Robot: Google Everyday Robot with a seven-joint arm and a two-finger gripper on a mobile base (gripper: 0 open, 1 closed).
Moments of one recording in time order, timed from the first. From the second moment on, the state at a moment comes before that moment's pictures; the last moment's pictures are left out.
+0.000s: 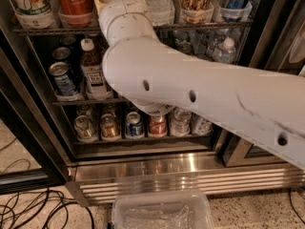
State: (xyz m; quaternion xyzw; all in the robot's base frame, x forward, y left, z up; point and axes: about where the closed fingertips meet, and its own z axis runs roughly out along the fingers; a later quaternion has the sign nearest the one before) arm 0.623 0.066 1.080 -0.12 0.63 0.04 0.77
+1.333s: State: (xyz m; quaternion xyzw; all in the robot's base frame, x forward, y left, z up) arm 0.647 0.055 1.071 -0.10 0.64 0.03 0.76
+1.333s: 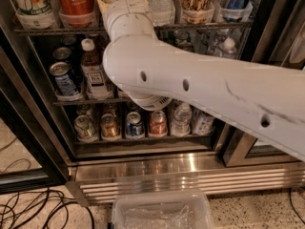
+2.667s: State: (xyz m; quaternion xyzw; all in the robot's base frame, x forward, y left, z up) arm 0.649 0.055 1.071 -0.10 0.64 0.02 0.76
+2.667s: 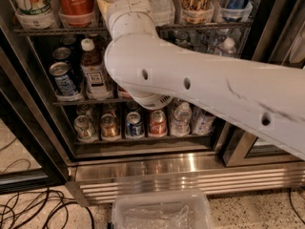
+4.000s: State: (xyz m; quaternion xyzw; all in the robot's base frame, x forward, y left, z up) arm 0.602 0.055 1.149 -0.11 0.58 0.10 0.80
